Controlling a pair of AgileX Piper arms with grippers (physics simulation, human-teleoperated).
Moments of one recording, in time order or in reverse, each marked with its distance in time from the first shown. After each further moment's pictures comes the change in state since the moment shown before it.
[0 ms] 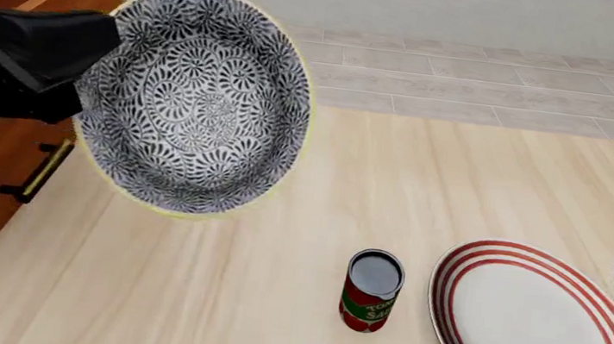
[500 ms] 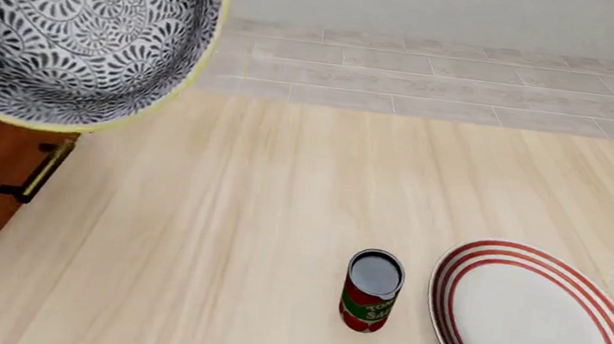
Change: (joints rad) left arm 0.152 -0.232 -0.109 0.108 -0.078; right arm 0.000 0.000 0.000 0.000 0.000
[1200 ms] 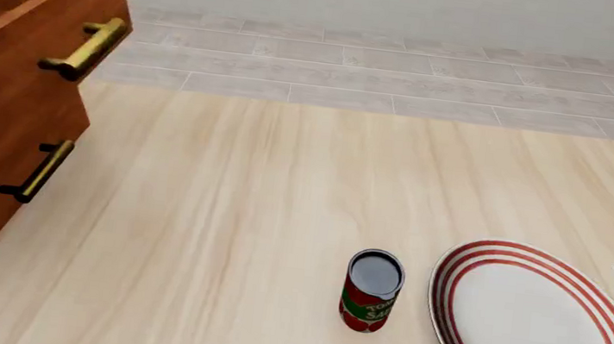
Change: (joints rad) left arm 0.494 -0.092 -0.059 -0.080 -0.191; right arm 0.000 0.000 0.000 0.000 0.000
